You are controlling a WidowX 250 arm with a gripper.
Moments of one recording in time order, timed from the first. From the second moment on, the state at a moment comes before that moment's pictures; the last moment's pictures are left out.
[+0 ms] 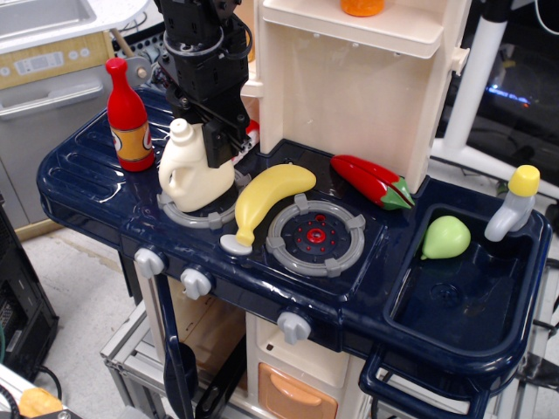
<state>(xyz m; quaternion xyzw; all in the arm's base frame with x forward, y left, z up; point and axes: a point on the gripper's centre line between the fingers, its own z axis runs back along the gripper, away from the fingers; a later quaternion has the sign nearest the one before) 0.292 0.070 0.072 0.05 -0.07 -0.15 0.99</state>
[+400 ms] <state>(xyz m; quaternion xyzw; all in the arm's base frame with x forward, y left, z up) 0.281 0.023 0.124 0.06 0.02 -0.07 1.00</state>
